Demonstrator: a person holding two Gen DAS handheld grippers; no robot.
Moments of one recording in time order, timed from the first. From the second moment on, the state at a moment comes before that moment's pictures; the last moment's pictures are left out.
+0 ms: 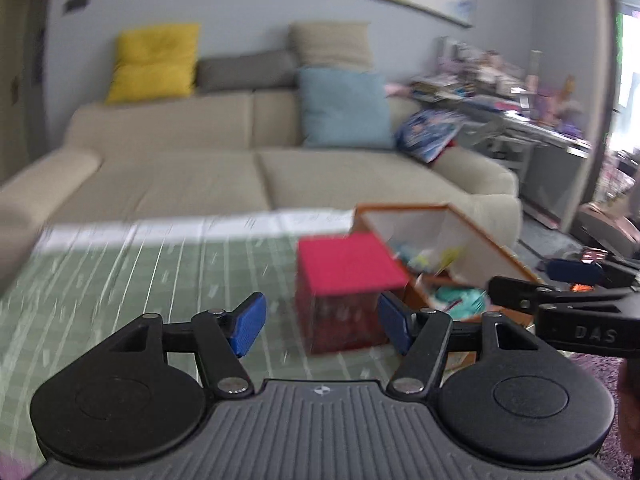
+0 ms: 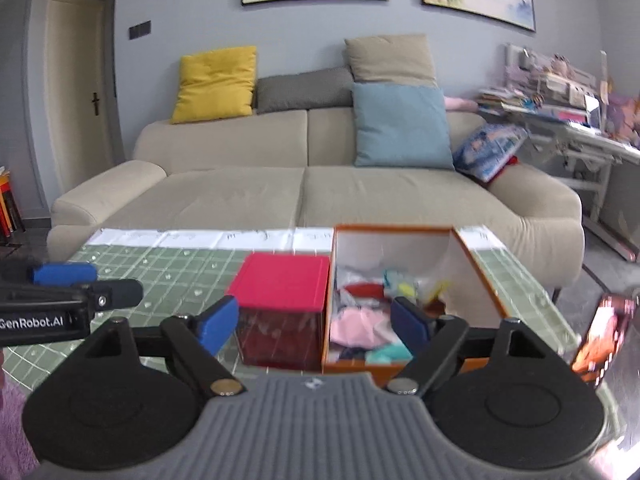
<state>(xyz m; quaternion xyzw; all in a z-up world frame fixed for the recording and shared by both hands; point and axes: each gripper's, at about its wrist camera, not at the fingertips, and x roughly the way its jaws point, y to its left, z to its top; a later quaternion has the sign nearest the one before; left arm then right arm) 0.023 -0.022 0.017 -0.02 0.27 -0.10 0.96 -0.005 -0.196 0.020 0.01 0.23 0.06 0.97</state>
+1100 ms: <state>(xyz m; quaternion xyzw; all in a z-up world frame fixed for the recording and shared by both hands) 0.001 -0.017 -0.051 0.04 0.33 -0.03 0.94 0.008 -0.170 -0.044 -0.02 0.31 0.04 0.95</state>
